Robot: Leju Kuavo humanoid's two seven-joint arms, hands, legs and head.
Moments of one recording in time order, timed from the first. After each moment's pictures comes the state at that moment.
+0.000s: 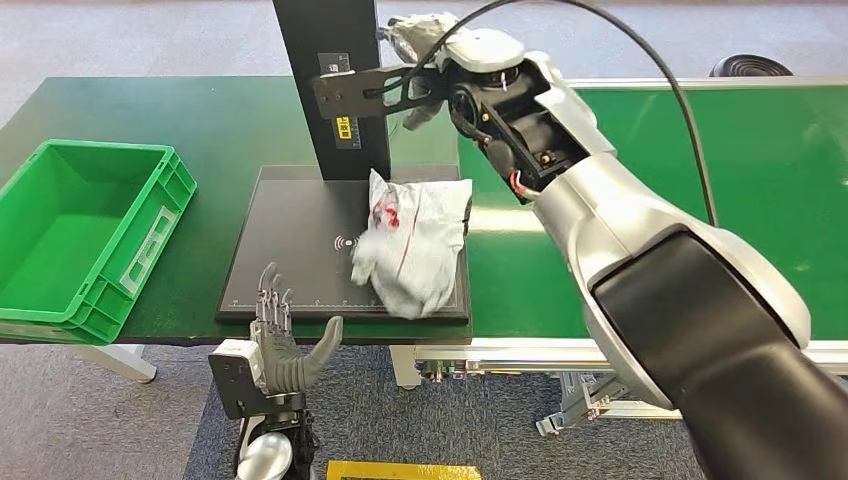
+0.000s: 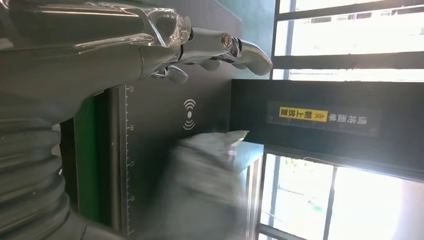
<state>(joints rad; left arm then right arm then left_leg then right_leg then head) -0.09 -0.29 -0.30 -1.19 0.03 0.29 -0.70 -1.51 0.23 0.75 -0.29 1.03 0.26 -0.04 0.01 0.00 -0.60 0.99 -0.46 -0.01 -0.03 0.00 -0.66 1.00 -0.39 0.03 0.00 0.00</state>
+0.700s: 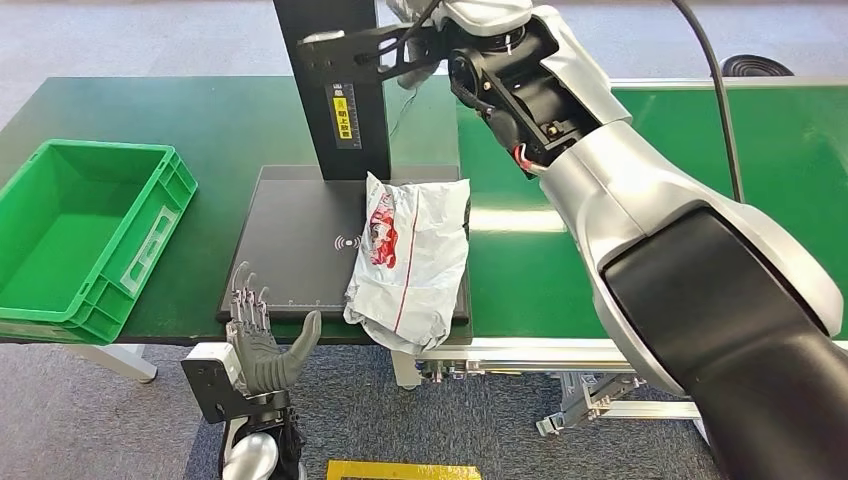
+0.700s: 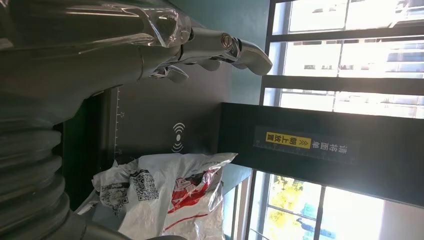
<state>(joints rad) -0.07 -0.29 -0.25 -1.25 0.02 0.32 -0.70 -1.59 0.22 0.78 -0.28 1.01 0.12 -0.06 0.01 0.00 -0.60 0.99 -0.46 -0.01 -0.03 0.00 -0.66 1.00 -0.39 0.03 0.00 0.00</state>
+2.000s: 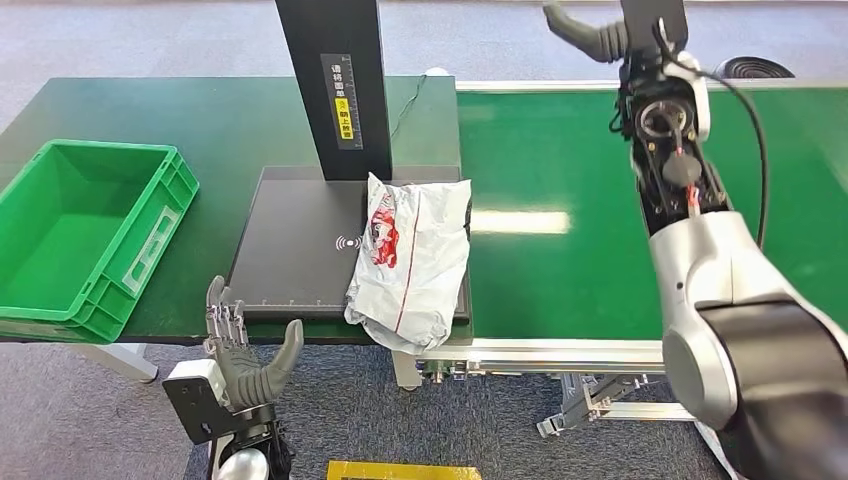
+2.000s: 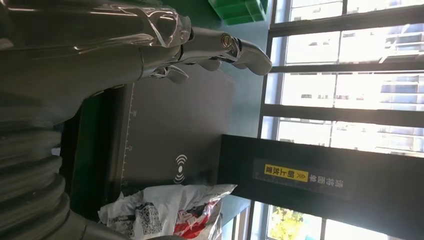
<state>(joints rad) 0.00 -0.28 -0.25 -1.33 0.00 0.42 -0.70 -1.13 -0.08 0.21 -0.62 0.36 -0.23 -0.50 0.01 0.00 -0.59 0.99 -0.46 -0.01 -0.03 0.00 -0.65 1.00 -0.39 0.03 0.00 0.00</state>
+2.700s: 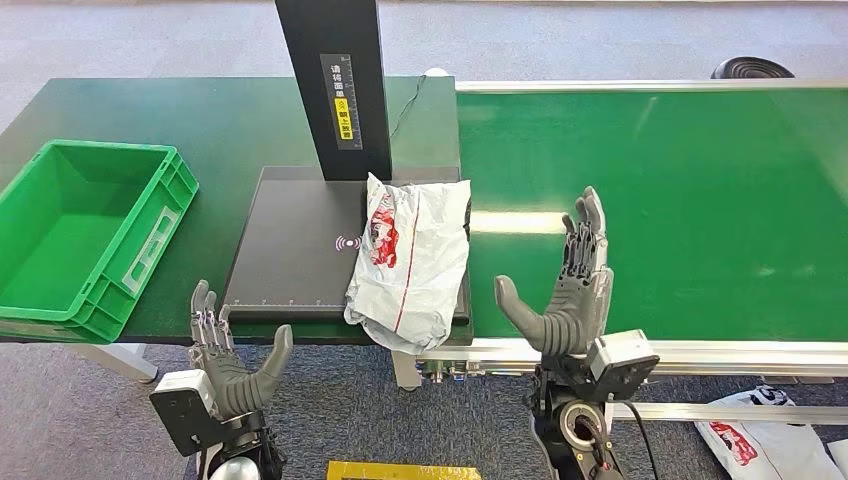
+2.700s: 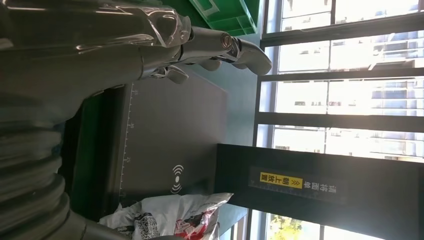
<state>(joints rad) 0.03 -0.27 -0.25 -1.38 -0.03 0.42 -0.70 -0.09 0.07 0.33 -1.54 0.17 -0.45 -0.70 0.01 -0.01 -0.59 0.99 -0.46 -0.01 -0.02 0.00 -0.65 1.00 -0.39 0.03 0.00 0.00</state>
